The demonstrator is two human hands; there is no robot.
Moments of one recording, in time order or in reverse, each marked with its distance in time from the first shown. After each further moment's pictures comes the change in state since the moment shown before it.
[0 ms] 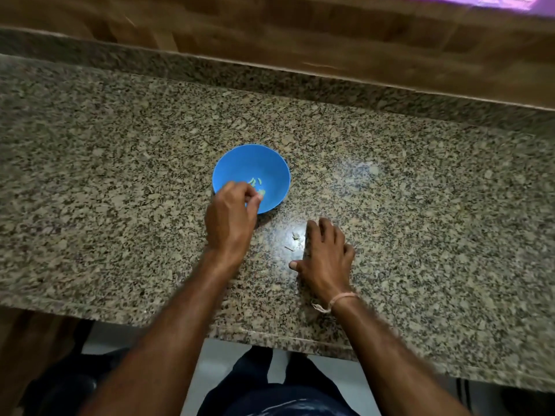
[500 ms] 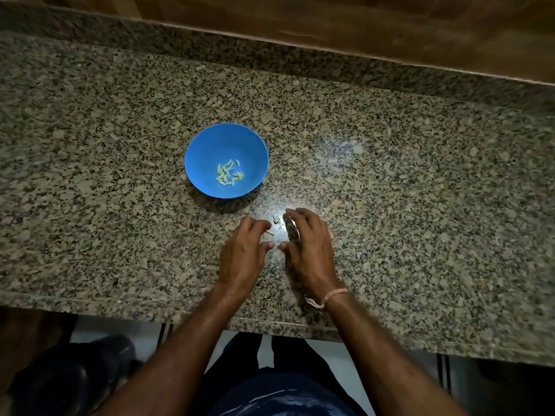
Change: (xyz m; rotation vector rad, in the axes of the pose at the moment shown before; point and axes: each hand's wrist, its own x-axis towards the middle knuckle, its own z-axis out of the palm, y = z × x) left_hand -0.087 -0.014 0.063 -0.055 -0.287 0.160; right_hand -0.012 0.024 0.009 0.304 0.140 -0.157
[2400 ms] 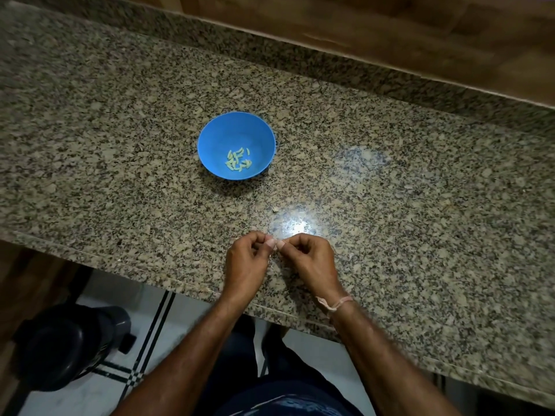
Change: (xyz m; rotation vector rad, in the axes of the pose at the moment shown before) left_hand -0.045 0.041 0.025 -0.511 0.101 -0.560; right_hand -0.026 0.021 -0.028 0.726 -0.229 0.230
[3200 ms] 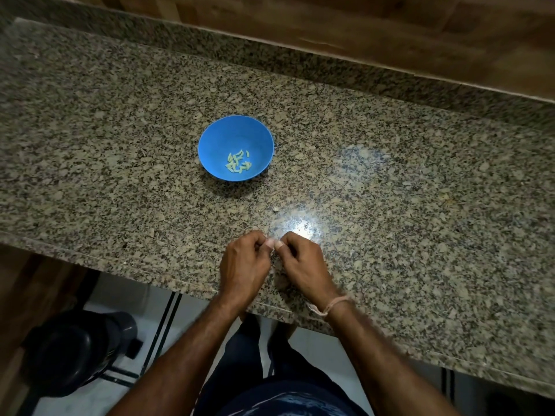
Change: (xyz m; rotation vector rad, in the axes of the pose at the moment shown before) left_hand -0.008 0.015 -0.012 0.393 0.028 0.162; right_hand -0.013 -0.015 0.013 -0.357 -0.066 -0.109
